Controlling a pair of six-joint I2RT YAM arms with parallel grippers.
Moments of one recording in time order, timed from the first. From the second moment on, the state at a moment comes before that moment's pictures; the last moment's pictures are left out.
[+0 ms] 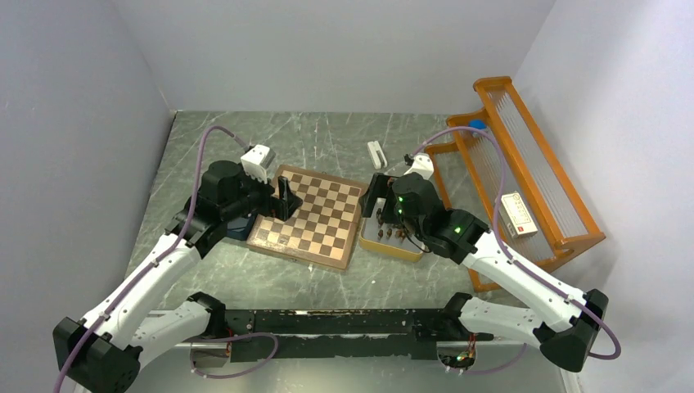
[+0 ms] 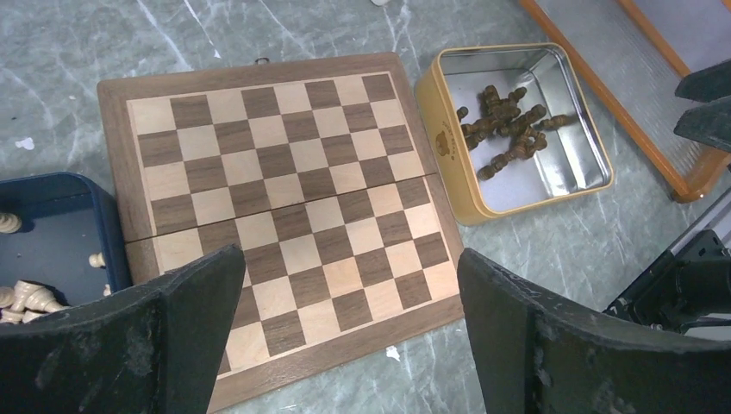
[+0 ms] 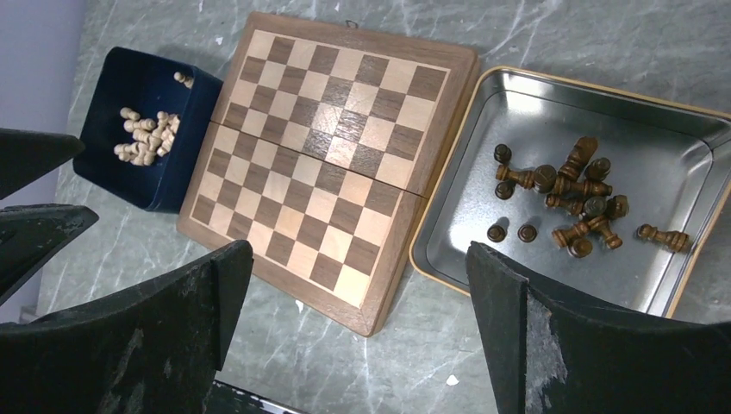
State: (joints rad) left arm -0.47 0.95 0.82 -0.30 0.22 -0.22; right arm 0.85 1.01 0.99 -0.55 0.40 0.70
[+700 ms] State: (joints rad) left arm -0.47 0.87 0.82 -0.33 0.14 -0.20; right arm 0.84 1.13 1.03 -0.61 0.47 0.69
